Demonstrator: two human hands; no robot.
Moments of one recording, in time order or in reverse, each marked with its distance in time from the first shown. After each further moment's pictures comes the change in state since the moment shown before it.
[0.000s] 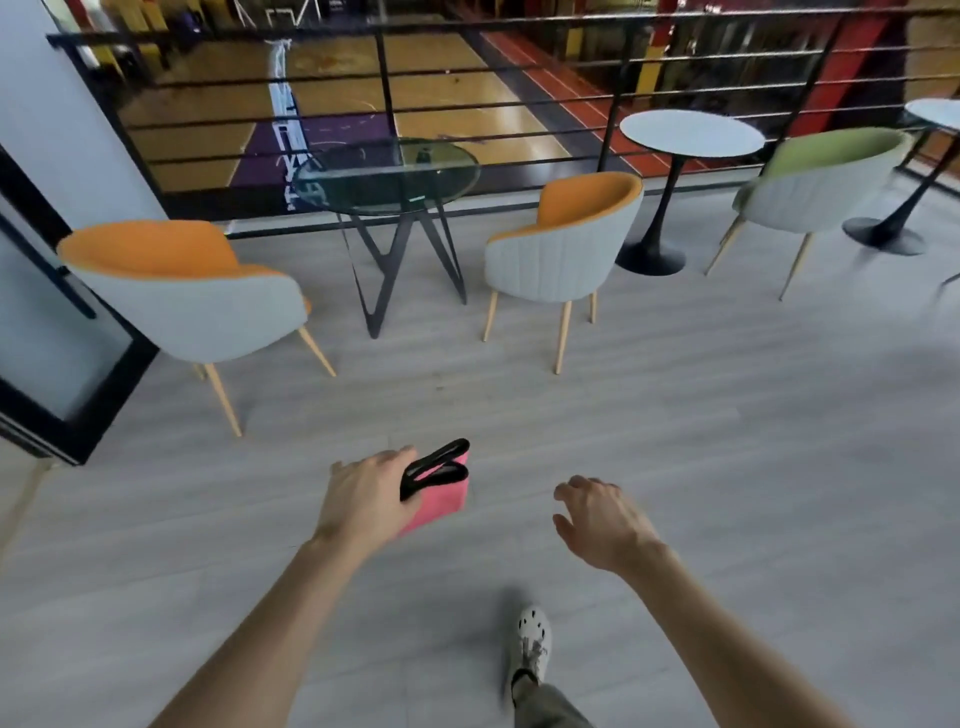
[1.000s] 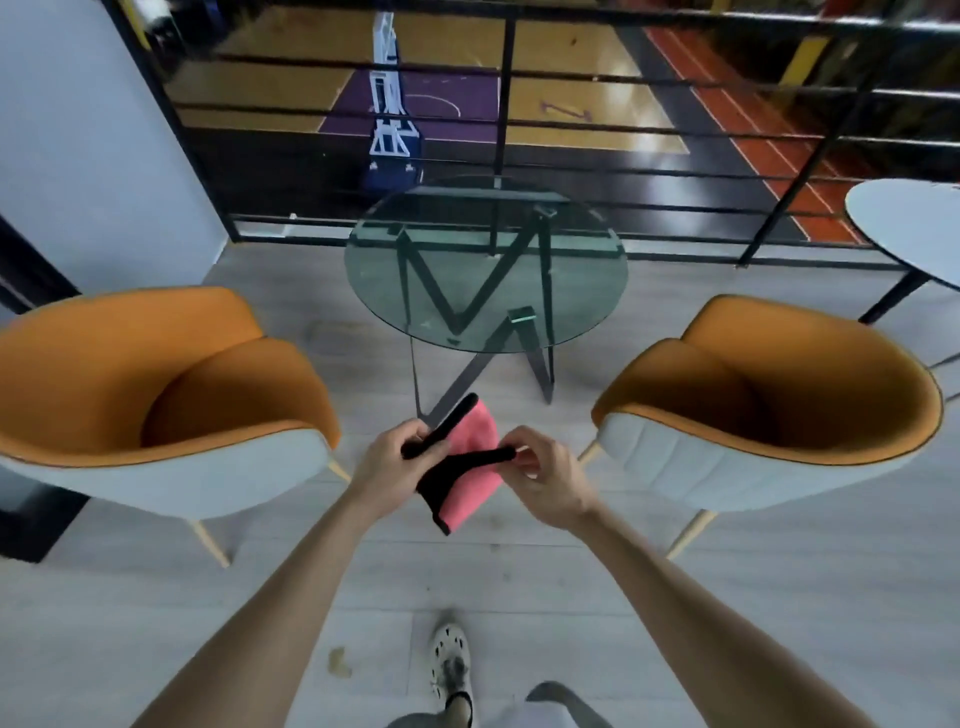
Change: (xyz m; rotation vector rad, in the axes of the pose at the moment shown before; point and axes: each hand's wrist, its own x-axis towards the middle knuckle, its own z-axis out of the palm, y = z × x) left_hand 0.733 -0.327 0.027 -1.009 0.001 -0.411; right_hand 0.839 -0.070 -0.236 0.848 0.087 -0.176
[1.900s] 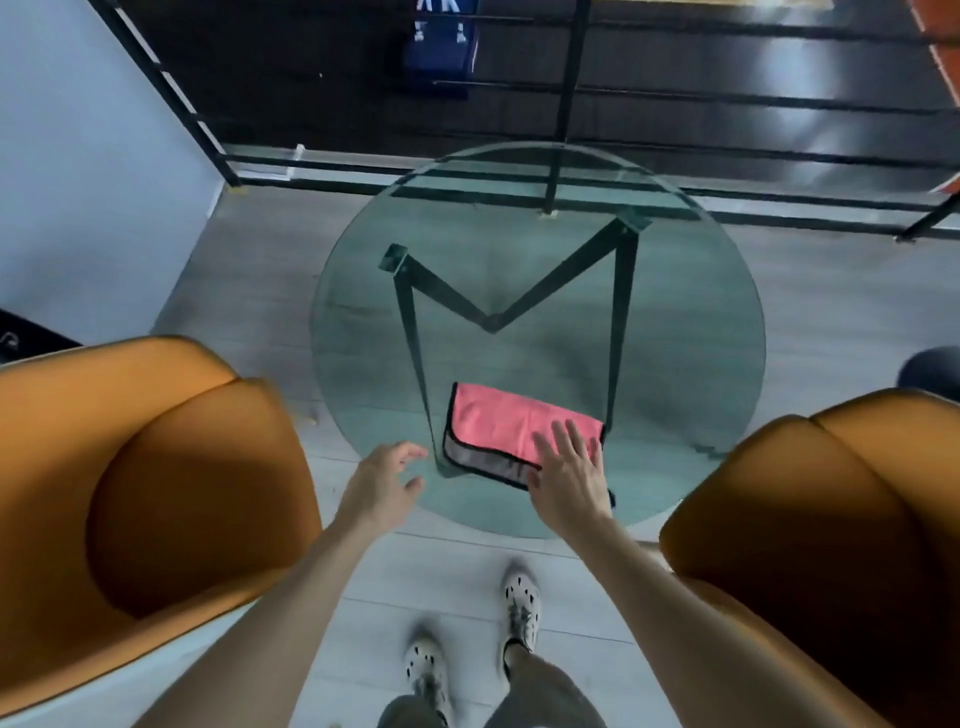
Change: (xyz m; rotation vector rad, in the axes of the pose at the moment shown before) left_hand 0.421 -0.061 -0.035 0.424 -0.046 -0.296; right_hand 0.472 0.140 0.021 -0.660 -0.221 0.044
